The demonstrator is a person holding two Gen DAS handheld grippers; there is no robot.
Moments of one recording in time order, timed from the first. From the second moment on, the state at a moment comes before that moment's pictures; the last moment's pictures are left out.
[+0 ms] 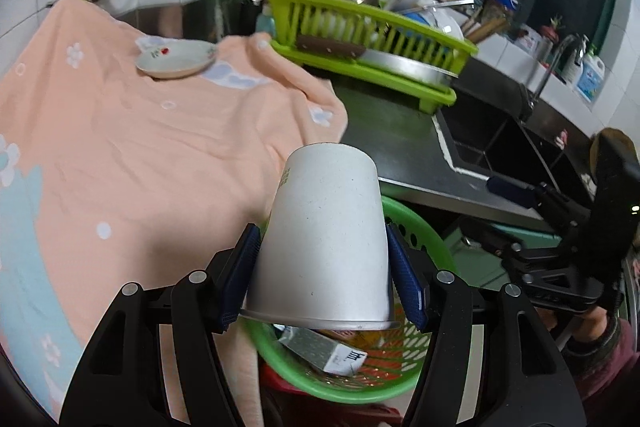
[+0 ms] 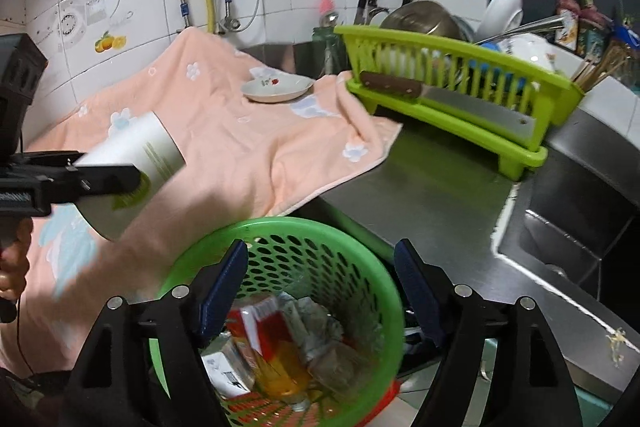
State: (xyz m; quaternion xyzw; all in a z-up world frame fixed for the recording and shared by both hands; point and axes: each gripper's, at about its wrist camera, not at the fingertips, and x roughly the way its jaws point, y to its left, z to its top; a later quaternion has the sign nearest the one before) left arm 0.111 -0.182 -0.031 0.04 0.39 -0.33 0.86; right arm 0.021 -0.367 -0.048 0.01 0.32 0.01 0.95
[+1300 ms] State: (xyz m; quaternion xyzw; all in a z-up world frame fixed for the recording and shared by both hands) left arm 0.090 -0.120 -0.020 0.04 0.38 -0.21 0.90; right arm 0.001 -0.327 -0.045 0.06 0.32 0.06 0.94
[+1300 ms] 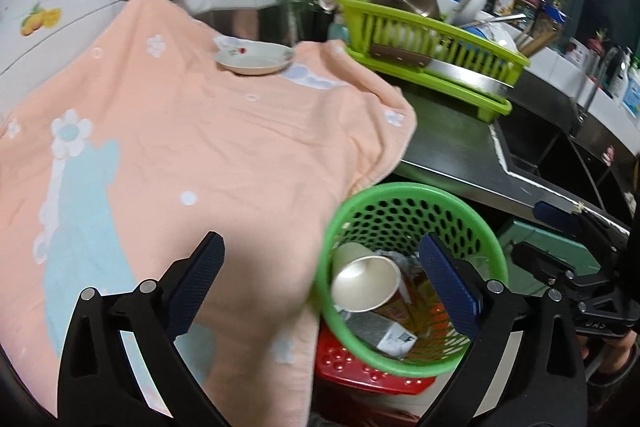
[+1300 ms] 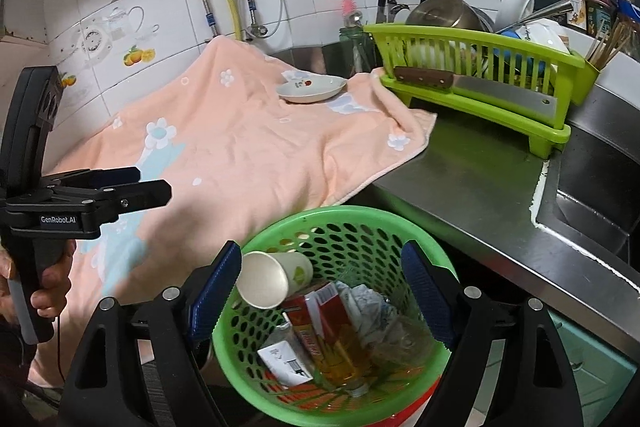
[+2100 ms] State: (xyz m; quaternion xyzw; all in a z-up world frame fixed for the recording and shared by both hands) left arm 0.052 -0.055 -0.004 0.03 0.33 -0.12 0.94; right arm -0.009 -0.279 -0.031 0.05 0.33 0.05 0.94
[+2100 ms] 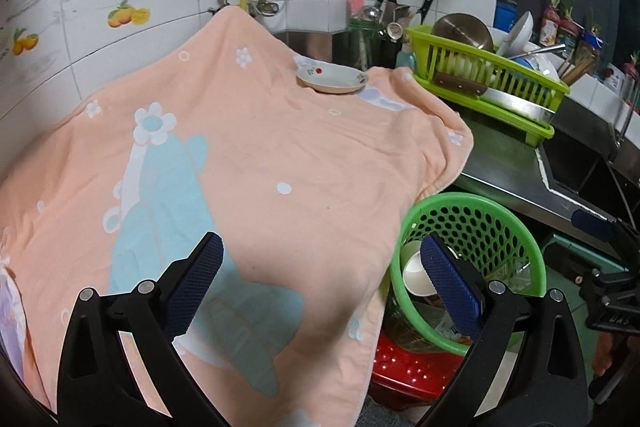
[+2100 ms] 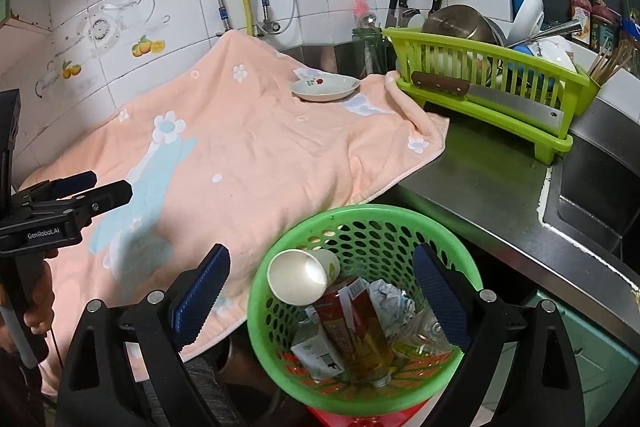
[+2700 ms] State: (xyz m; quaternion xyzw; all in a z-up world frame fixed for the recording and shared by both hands) left arm 0.018 -0.051 -0.008 0.02 0.32 -0.10 0.94; right arm -0.036 -0.262 -0.034 0.02 0.32 0.02 0.95
